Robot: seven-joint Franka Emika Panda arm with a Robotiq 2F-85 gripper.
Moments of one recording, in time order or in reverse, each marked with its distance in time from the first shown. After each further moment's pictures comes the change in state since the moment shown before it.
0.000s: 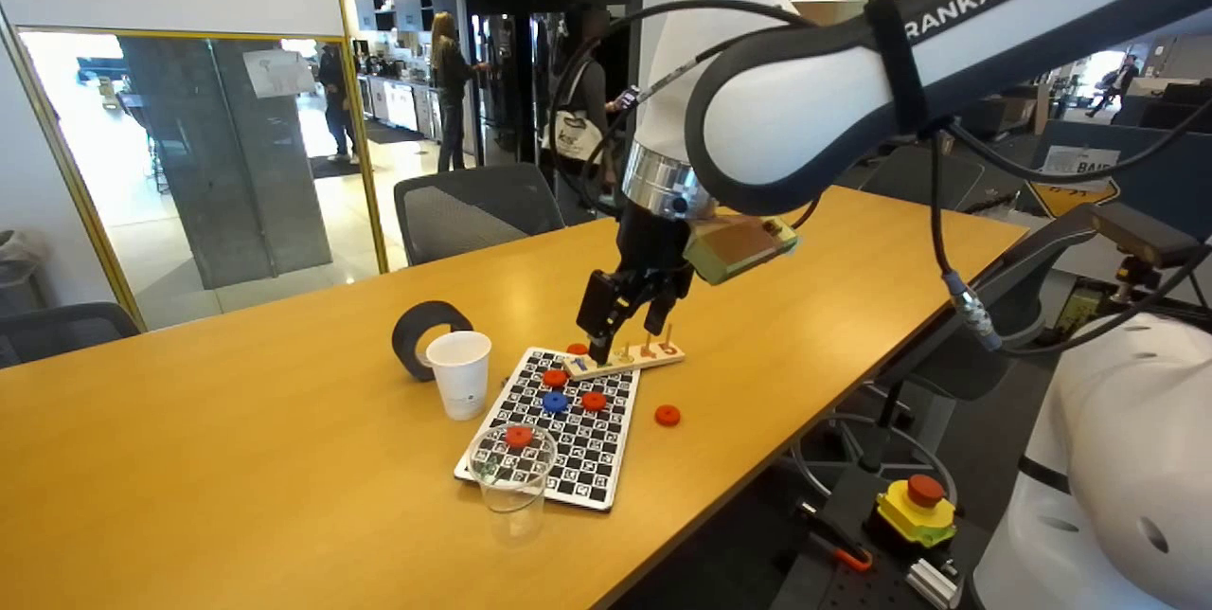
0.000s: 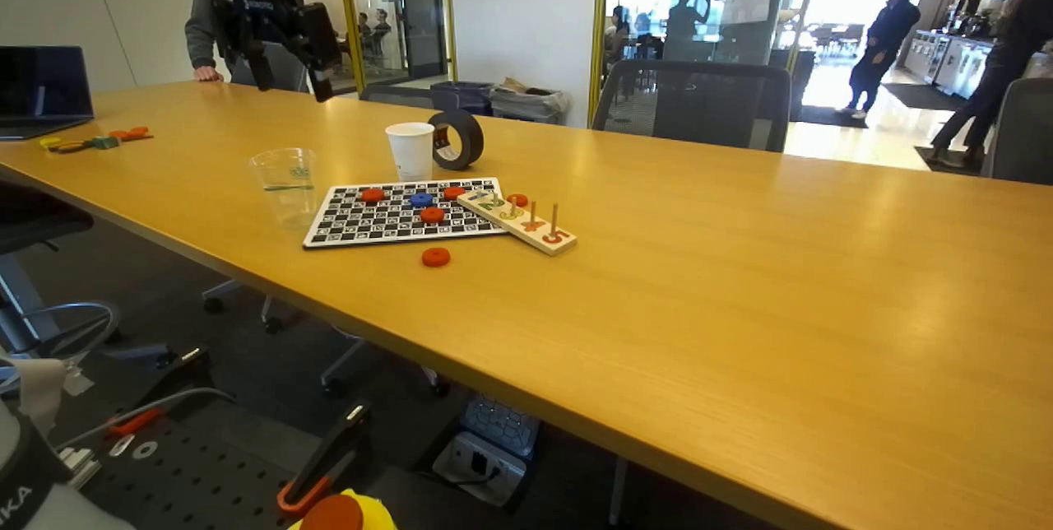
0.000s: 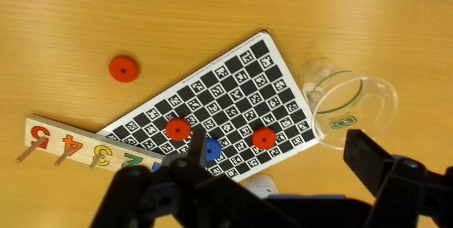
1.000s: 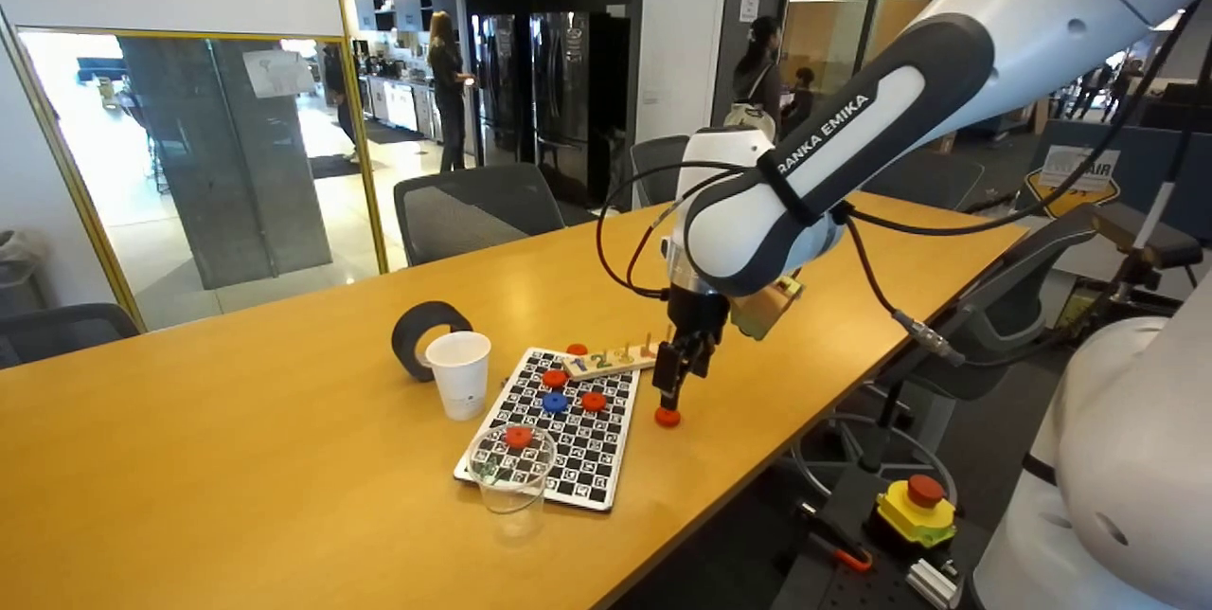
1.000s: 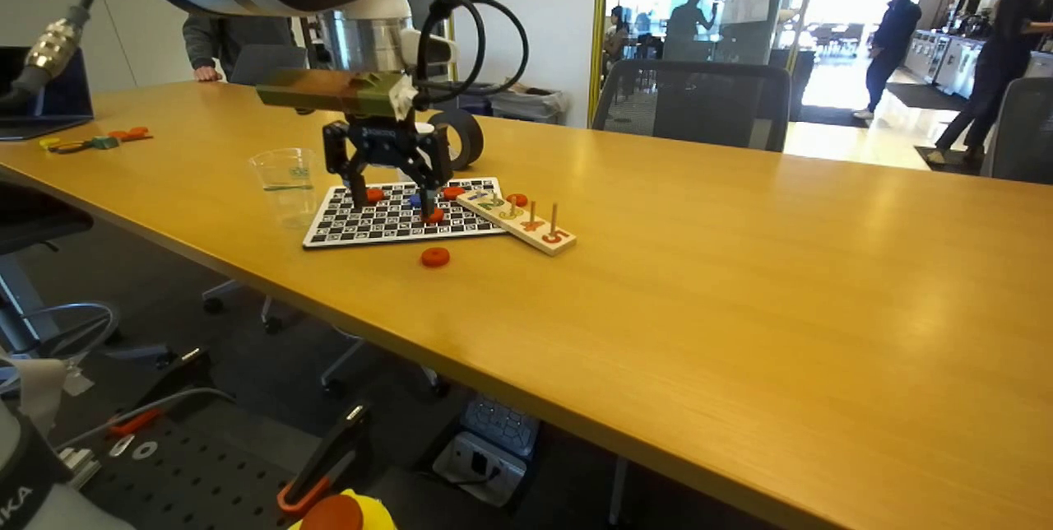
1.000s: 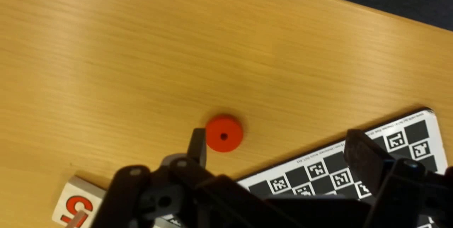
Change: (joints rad) arm -0.107 0.317 -0.216 -0.052 -0.122 0.196 -0.362
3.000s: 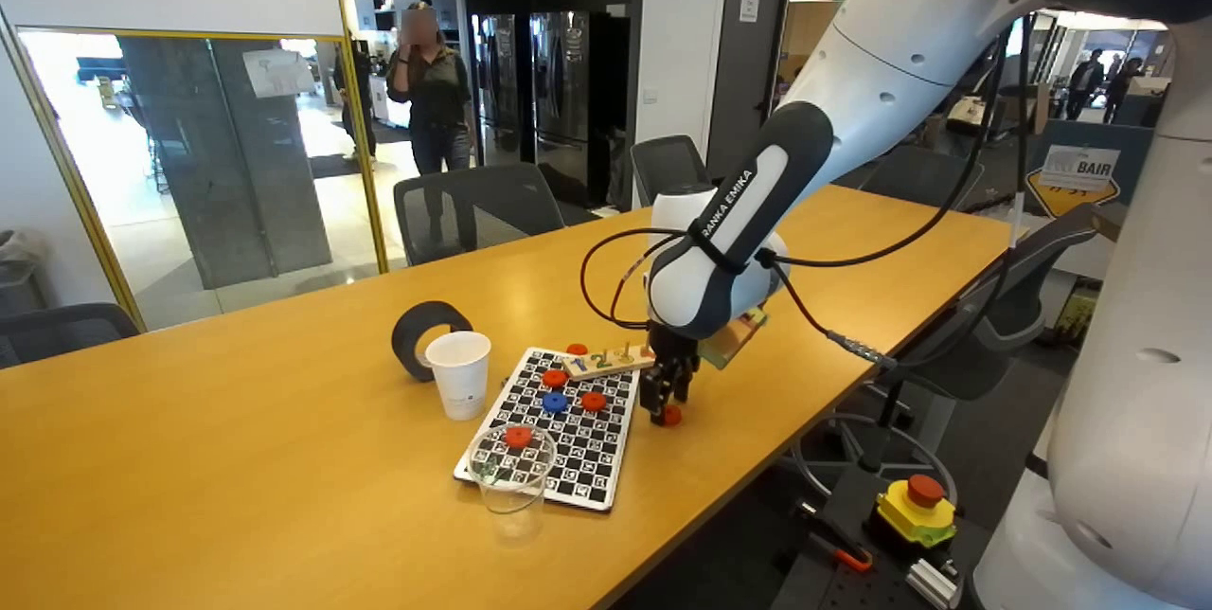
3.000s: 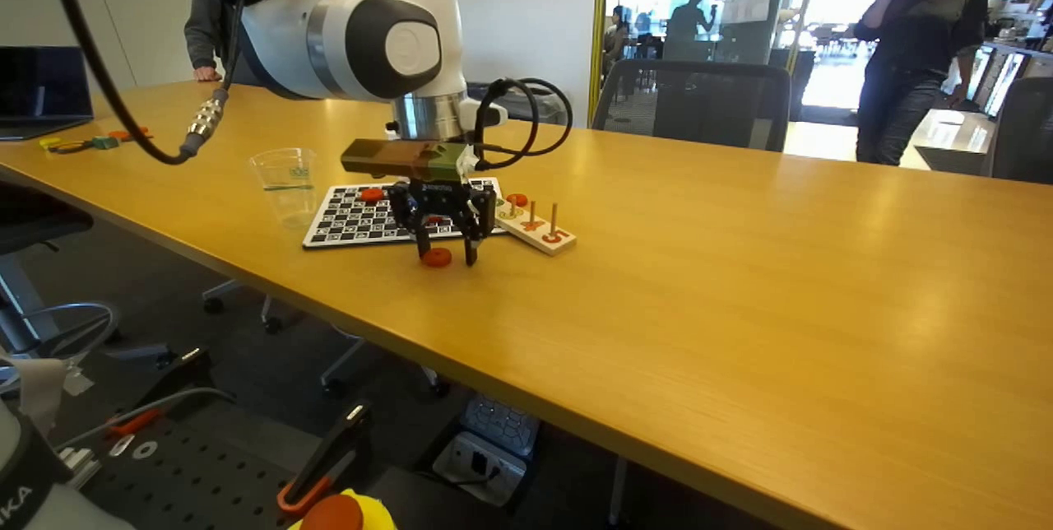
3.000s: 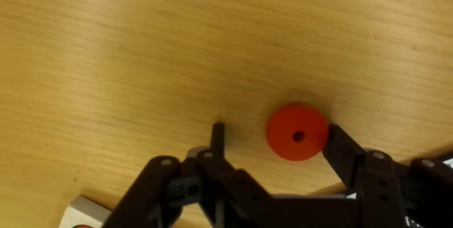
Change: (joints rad) arm -0.062 0.358 0.002 0.152 -0.059 0.184 0.023
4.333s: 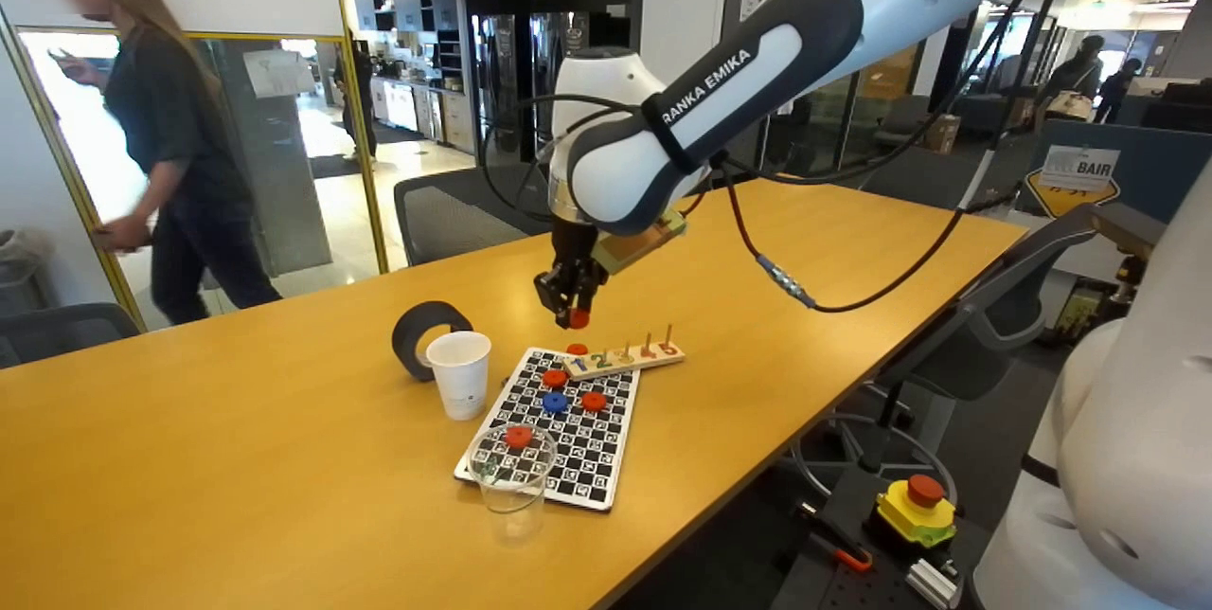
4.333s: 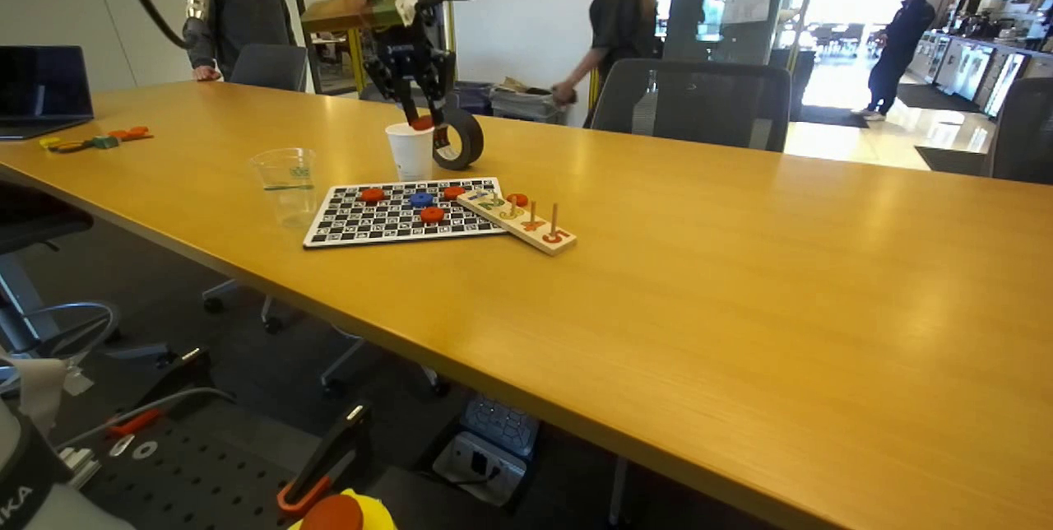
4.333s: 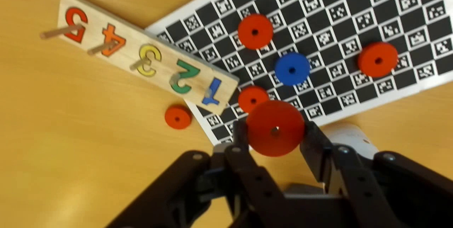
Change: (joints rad) arm 0.092 -0.144 0.138 0.272 -0.101 -0.228 0.330
